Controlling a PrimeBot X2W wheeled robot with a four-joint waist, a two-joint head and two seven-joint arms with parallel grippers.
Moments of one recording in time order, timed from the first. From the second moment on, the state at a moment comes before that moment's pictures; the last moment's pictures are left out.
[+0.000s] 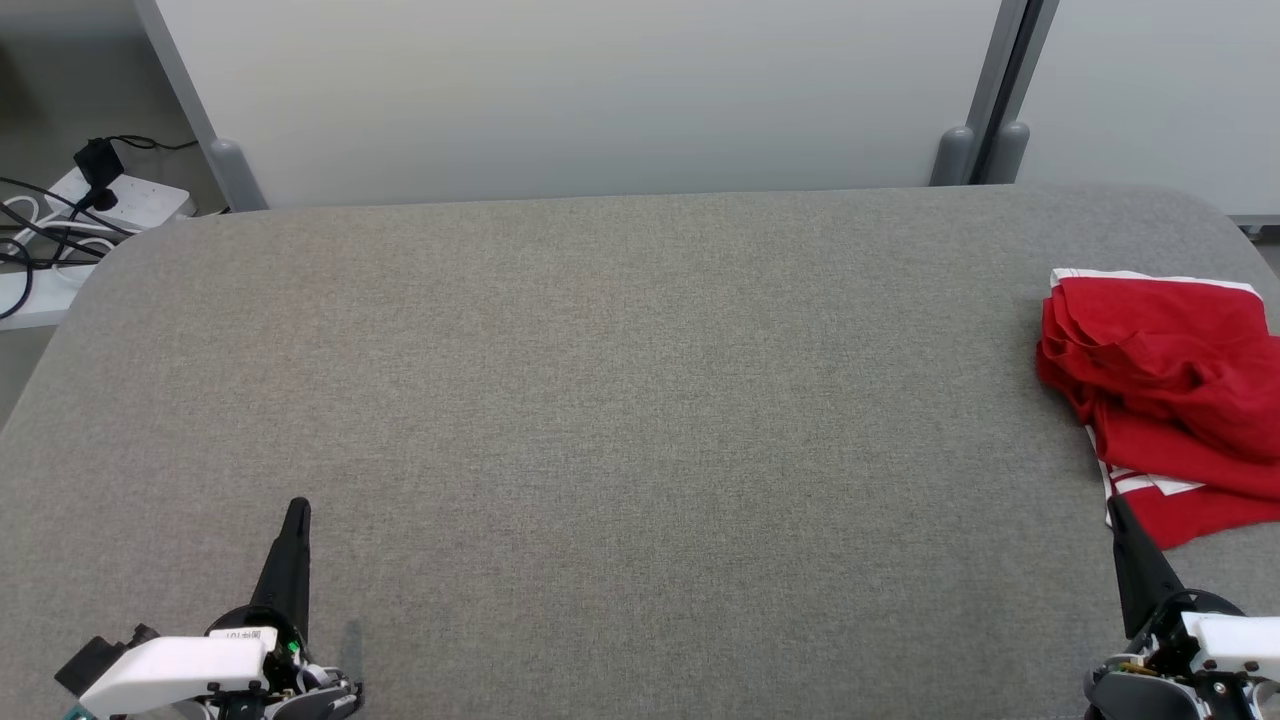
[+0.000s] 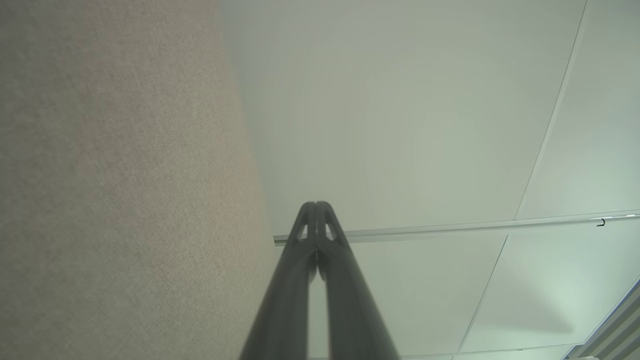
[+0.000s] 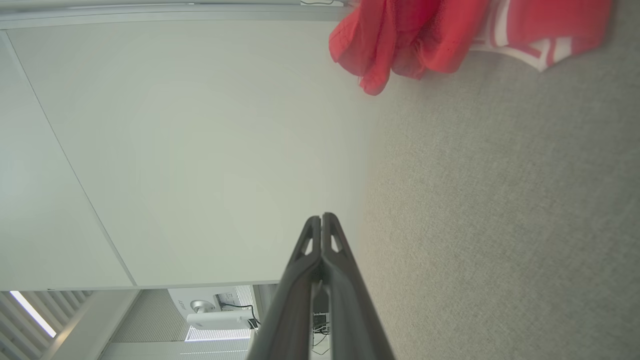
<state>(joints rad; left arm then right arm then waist) -0.05 0.04 0.08 0.27 -1.60 -0.12 0.11 -0.06 -0.06 -0.11 0.27 1.63 0.13 0.08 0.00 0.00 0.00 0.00</state>
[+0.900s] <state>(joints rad) -0.05 0.04 0.08 0.27 -1.60 -0.12 0.11 -0.06 -0.05 -0.12 0.27 1.63 0.13 0.09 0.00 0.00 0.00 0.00</state>
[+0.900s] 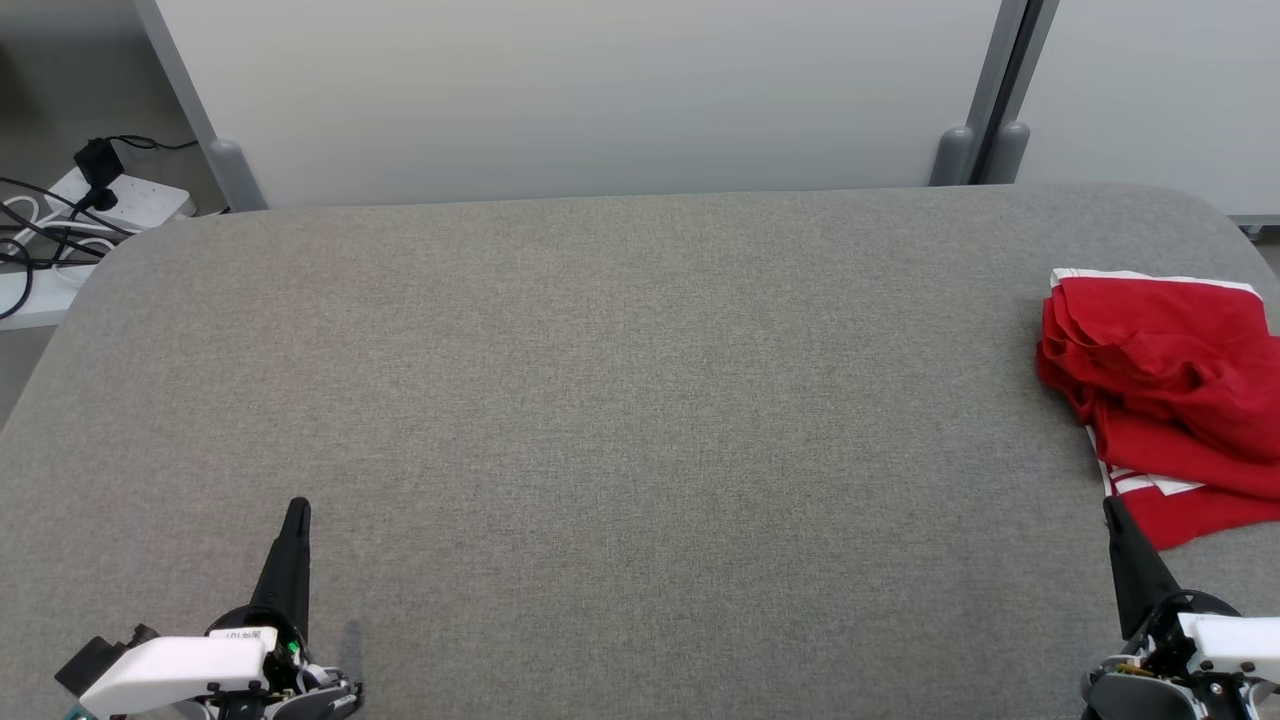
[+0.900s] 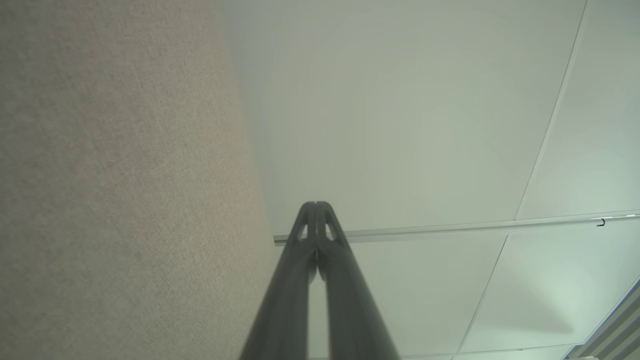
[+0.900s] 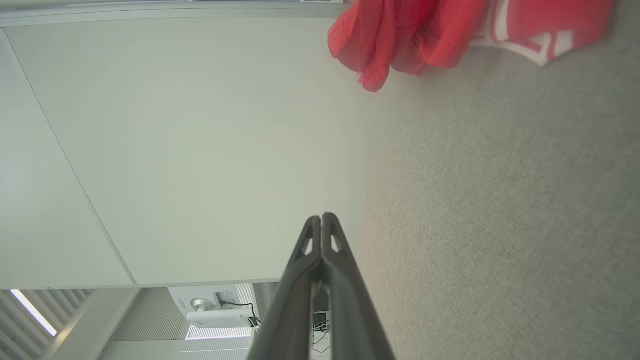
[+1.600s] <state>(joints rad) -0.05 0.04 0.08 0.27 -1.60 -0.12 0.11 -0.06 -0.04 -0.12 0.27 1.63 0.13 0.09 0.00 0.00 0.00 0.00</state>
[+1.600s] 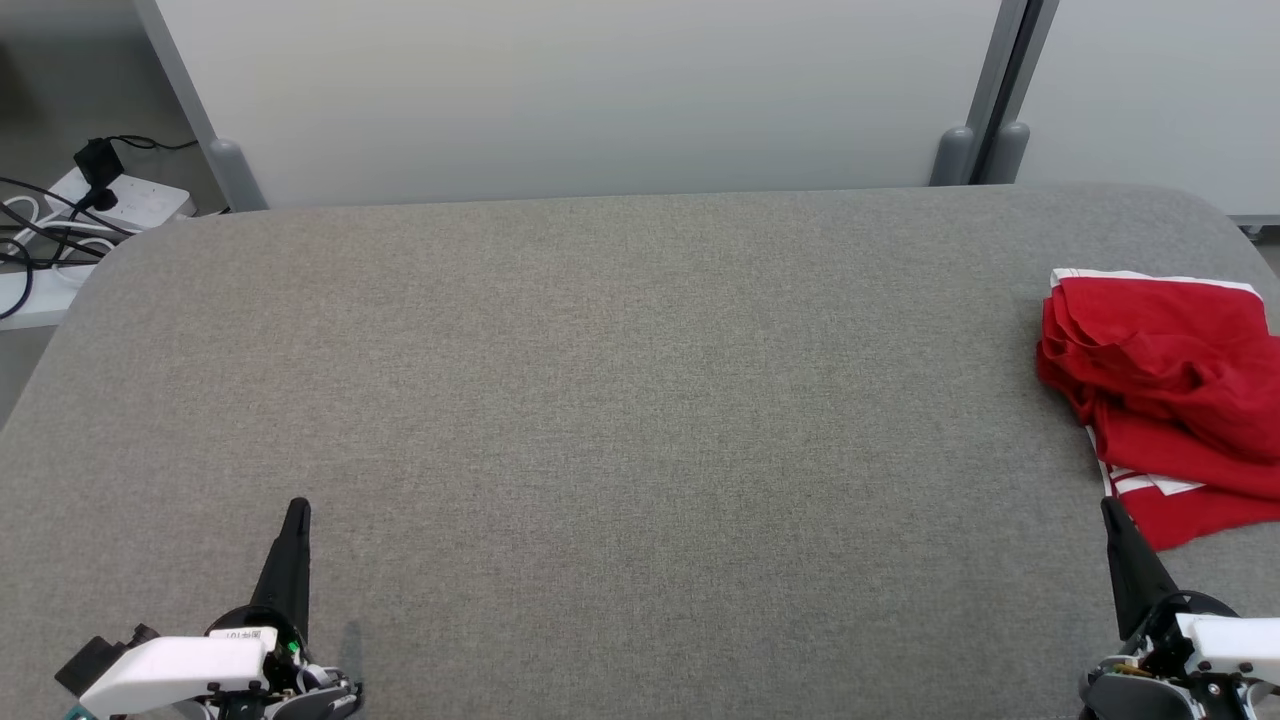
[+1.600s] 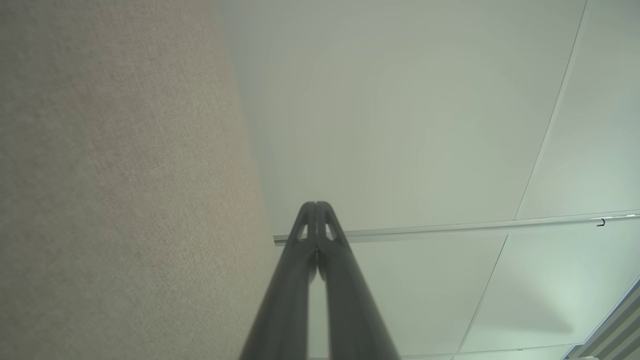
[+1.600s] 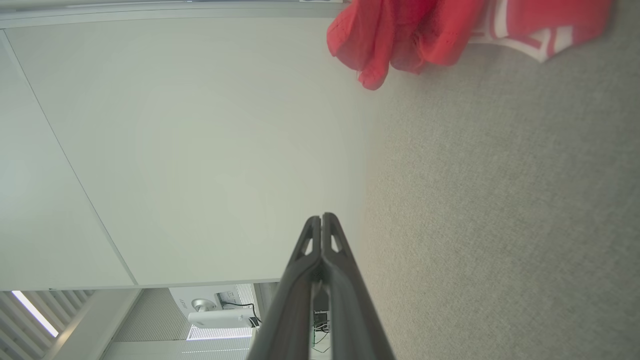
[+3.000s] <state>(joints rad) -0.05 0.04 0.08 0.27 -1.60 -0.12 0.11 -0.06 -0.04 -0.12 0.27 1.62 0.13 0.10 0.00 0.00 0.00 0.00</state>
